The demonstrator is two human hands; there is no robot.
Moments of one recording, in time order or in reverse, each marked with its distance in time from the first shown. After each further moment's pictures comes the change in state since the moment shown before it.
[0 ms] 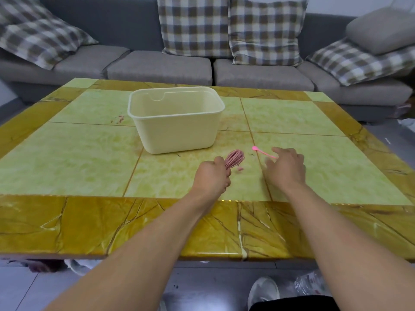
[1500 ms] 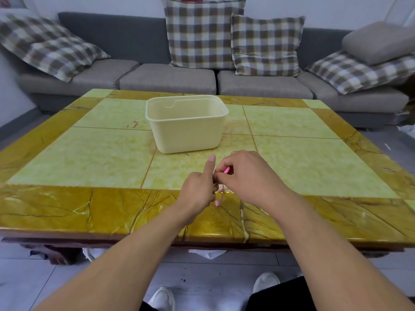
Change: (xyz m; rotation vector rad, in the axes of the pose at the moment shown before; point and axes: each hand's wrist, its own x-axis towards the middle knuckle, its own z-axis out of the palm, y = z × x) left_hand -0.058 -0.016 -0.047 0.146 -0.026 0.126; right_hand -0.141 -0.104 -0.071 0.136 -0.232 -0.526
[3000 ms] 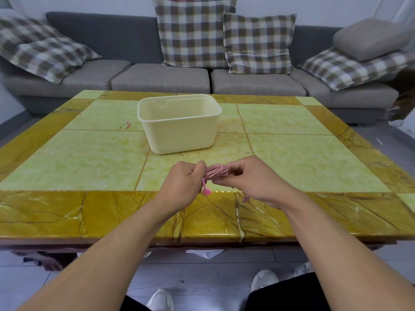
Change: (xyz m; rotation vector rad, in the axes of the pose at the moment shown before) left_hand 0.004 0.006 -0.025 0.282 0.035 0.290; right_hand -0.006 0.027 -0.005 0.558 -0.202 0.156
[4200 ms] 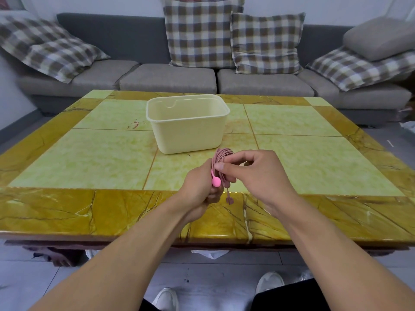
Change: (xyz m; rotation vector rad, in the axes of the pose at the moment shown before) left_hand -0.005 0.016 0.015 -0.699 -0.142 -0.354; right_hand -0.010 -0.024 0.019 0.217 0.337 -0.082
